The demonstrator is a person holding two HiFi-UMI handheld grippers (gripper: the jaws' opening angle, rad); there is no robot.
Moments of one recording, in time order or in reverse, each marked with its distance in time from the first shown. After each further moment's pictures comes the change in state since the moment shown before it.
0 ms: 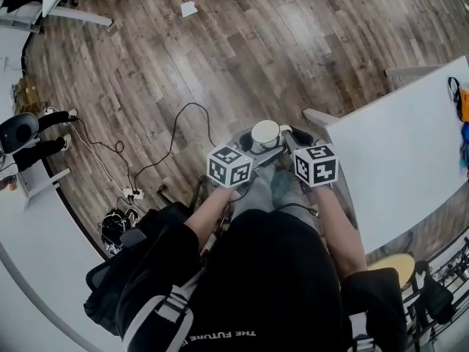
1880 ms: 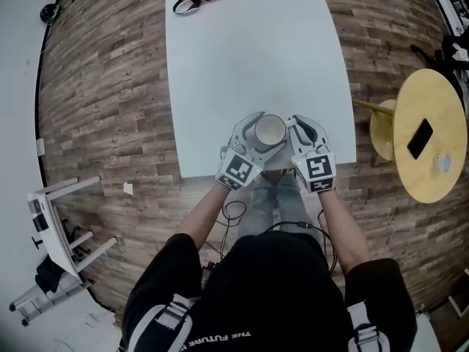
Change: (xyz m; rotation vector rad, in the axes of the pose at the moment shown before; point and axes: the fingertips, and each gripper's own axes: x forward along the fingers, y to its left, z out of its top) left arm 0.293 -0.451 -0.169 1.258 0.293 -0.865; right arm -0.465 -0.257 -0.255 0.337 -0.717 -0.996
